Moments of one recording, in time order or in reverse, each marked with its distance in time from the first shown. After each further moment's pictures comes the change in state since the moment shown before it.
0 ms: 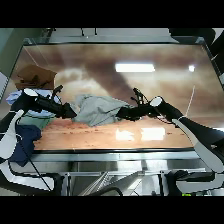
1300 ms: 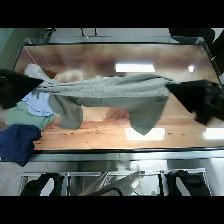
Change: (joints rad) left arm 0.000 0.784 0.467 -0.033 -0.089 -0.122; right arm -0.348 0.962 0.193 0.048 0.294 -0.113
